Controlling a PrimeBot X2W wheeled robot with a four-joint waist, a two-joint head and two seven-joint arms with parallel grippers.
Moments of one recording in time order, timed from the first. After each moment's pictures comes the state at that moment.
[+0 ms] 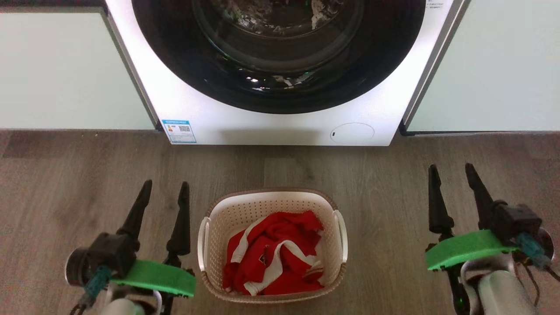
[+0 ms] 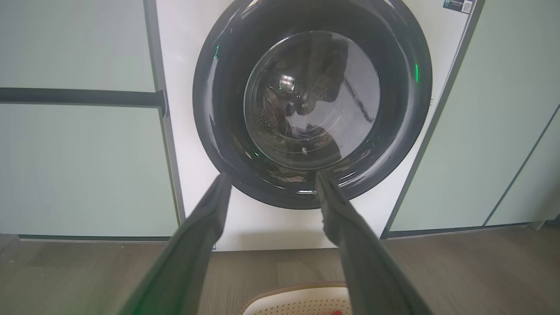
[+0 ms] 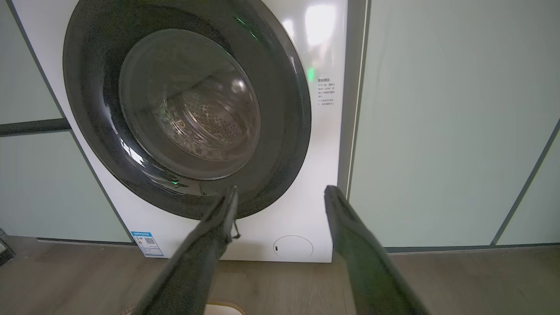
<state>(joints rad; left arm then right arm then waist) 0.06 0.06 -0.14 -0.01 -0.18 -0.05 -0.26 -0.03 -0.05 0.03 0.09 0.19 0.12 -0.26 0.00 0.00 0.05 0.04</state>
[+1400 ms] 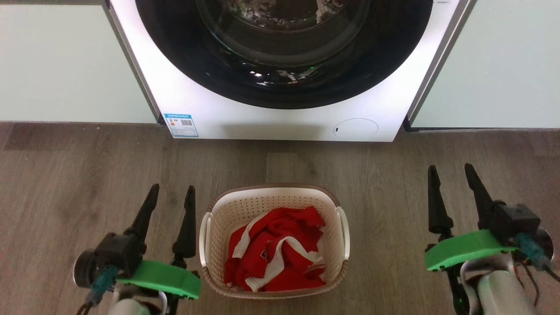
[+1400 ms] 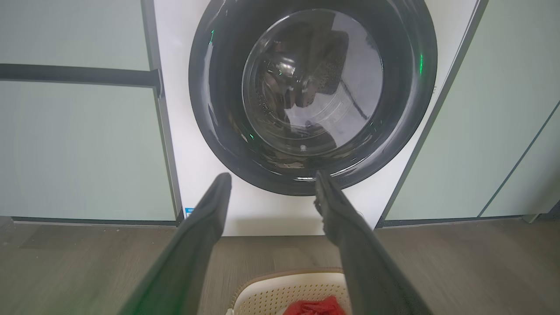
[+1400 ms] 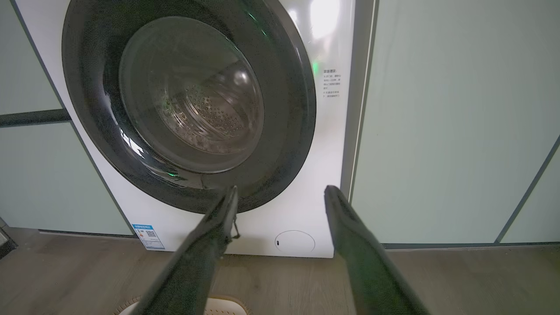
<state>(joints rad) 0.06 0.06 -0.16 0.03 -0.20 -0.05 -0.26 -0.04 -0.05 0.03 0.10 0.18 0.12 -0.26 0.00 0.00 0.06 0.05</state>
